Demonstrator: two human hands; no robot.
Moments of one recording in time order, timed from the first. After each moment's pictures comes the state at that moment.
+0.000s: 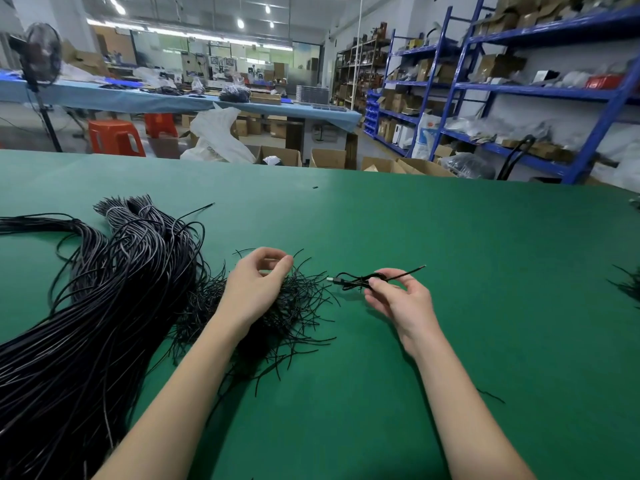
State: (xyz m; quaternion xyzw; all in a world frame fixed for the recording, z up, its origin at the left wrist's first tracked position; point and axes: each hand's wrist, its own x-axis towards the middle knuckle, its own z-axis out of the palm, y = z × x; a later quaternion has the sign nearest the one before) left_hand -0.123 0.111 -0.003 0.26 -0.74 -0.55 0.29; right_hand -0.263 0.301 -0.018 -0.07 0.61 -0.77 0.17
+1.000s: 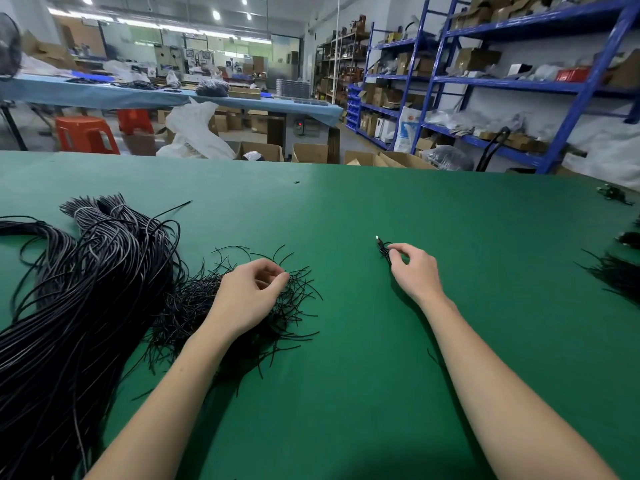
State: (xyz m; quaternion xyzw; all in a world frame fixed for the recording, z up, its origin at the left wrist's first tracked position) left_hand -0.127 0.127 -0.009 0.25 -0.84 -0.41 0.25; right_hand -0.371 0.325 -0.033 -0.19 0.88 -0.42 -0.07
